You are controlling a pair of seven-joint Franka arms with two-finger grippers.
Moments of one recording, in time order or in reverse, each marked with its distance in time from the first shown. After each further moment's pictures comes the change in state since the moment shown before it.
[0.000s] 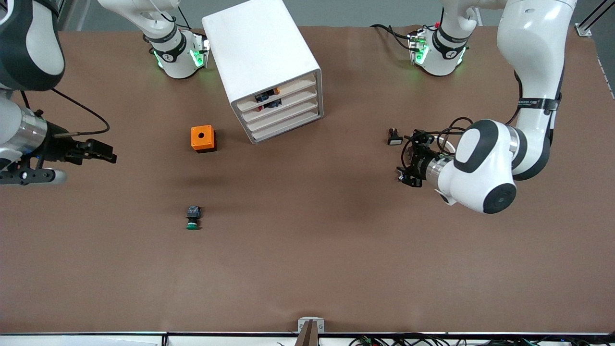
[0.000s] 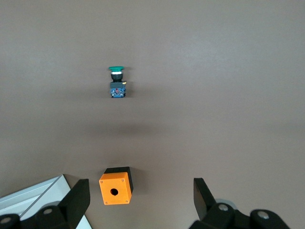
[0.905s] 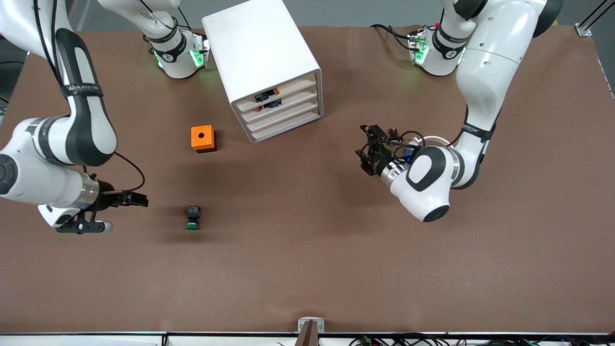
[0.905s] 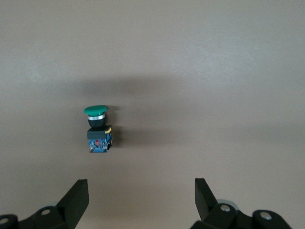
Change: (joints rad) left arm -0.098 0.220 -0.002 -0.002 -0.321 -0.021 -0.222; right arm 0.014 0.300 0.003 -0.001 0.022 0.325 0.008
